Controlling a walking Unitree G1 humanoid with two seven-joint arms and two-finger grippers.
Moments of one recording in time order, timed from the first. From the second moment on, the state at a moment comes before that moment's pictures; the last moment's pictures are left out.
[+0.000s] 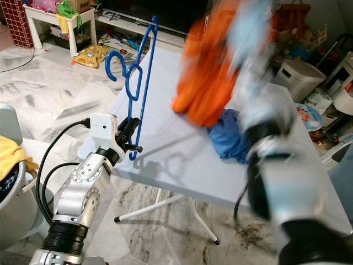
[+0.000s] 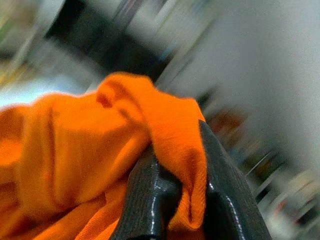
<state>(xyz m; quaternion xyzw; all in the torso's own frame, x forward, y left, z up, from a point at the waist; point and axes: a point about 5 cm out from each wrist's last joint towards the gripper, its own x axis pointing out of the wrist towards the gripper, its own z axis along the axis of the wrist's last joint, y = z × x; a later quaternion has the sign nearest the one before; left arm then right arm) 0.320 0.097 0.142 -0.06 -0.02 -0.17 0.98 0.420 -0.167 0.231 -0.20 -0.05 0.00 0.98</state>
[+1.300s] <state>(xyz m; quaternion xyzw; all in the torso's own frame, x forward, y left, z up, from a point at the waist) 0.311 0.093 0.129 -0.04 0.01 -0.21 0.98 0.317 -0.209 0.133 -0.01 0.04 0.11 0.99</state>
